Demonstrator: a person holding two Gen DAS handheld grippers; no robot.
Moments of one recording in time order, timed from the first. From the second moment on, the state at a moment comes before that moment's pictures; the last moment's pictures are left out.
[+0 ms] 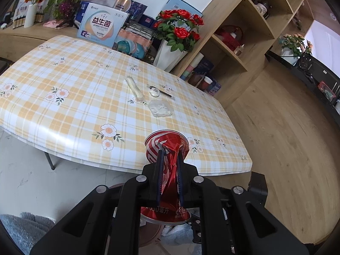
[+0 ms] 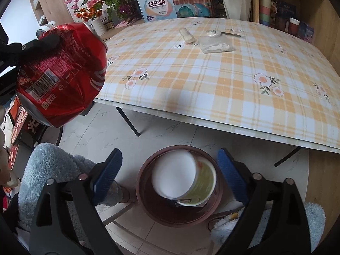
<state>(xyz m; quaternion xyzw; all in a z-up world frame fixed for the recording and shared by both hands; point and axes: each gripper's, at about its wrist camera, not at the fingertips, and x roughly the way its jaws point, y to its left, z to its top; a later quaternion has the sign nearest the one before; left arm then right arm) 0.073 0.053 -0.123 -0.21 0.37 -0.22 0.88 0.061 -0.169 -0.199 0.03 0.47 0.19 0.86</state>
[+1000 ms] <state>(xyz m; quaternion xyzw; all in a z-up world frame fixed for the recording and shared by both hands) 0.079 -0.003 -0.175 -0.16 0.46 -0.24 0.84 0.078 -0.280 -0.159 0.09 0.38 0.04 0.92</state>
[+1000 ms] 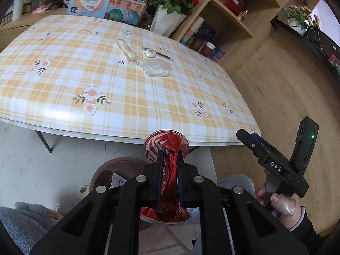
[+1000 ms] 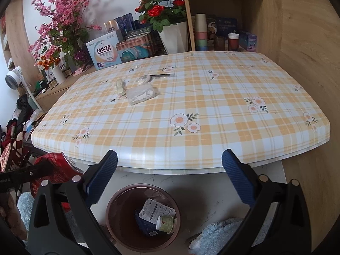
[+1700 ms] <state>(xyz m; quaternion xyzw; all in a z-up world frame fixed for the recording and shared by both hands) 0.105 0.019 -0.118 -0.07 0.35 -0.14 0.92 0.085 -0.301 -0.163 0.08 0.38 0.01 0.92</state>
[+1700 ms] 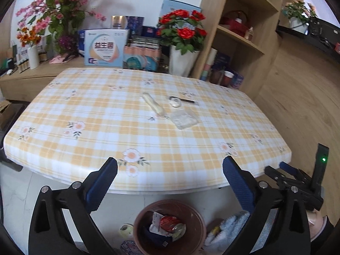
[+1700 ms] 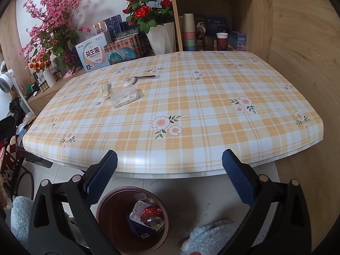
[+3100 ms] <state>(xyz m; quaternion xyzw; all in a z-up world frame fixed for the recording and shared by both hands) 0.273 0.064 -0.169 -0.09 0.40 -0.08 0.91 0.341 -0.183 -0.220 -0.03 0.45 0.16 0.88</state>
